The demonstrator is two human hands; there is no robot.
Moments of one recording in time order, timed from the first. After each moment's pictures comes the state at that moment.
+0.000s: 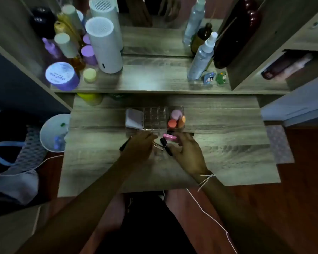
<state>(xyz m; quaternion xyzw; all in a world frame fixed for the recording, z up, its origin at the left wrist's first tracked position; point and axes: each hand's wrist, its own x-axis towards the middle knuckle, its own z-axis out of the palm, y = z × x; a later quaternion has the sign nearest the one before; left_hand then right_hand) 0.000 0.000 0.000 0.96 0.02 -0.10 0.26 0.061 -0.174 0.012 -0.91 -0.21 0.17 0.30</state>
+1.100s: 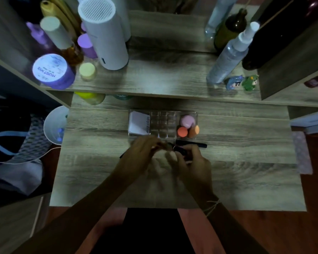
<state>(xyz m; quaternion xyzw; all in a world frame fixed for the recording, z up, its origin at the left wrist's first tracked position) 0.002 0.011 -0.019 0.92 0.08 0.05 0.38 0.068 -0.163 -0.018 -0.91 -0.10 0.17 0.38</state>
